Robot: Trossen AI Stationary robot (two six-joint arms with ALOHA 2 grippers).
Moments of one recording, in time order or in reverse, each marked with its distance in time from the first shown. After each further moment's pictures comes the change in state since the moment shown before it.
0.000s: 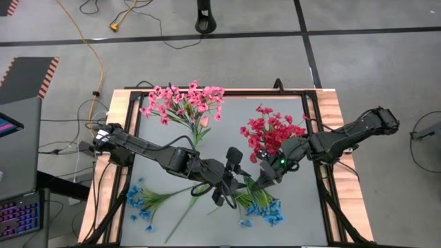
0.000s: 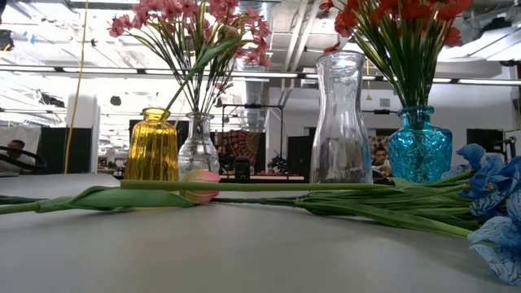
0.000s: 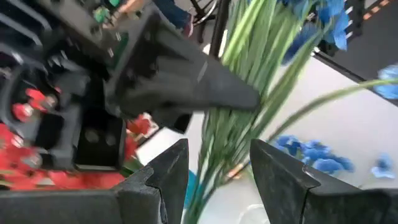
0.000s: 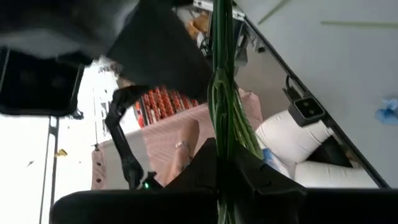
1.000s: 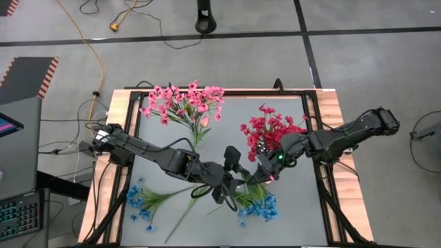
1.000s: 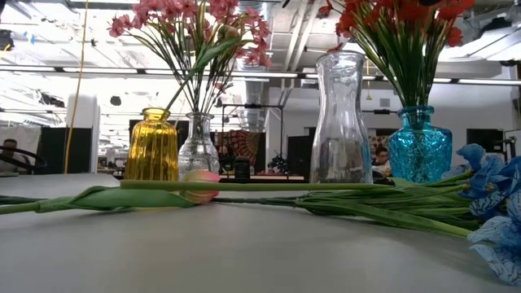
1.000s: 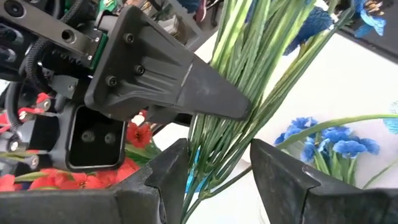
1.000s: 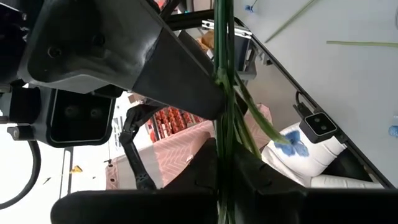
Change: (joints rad) left arm -0.010 -0.001 0.000 -0.032 -0.105 0.034; right arm -0.038 0.000 -0.001 0.030 0.022 0.037
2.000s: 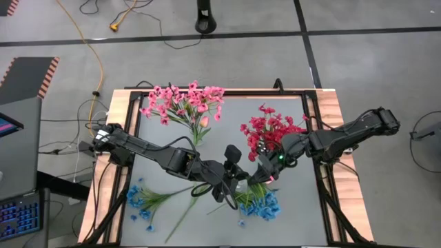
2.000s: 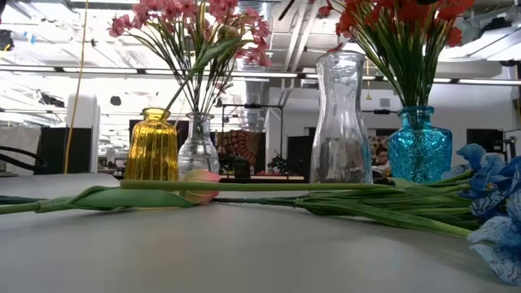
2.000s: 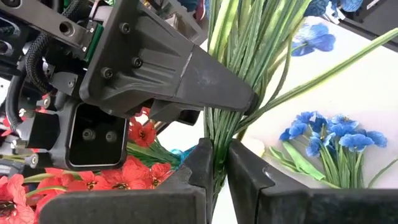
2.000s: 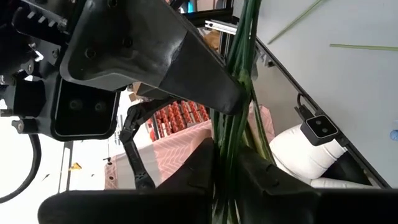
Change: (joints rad) left arm 0.015 -0.001 0.000 0.000 0.008 0.038; right arm 0.000 0.000 0.000 0.007 0.006 -0.026
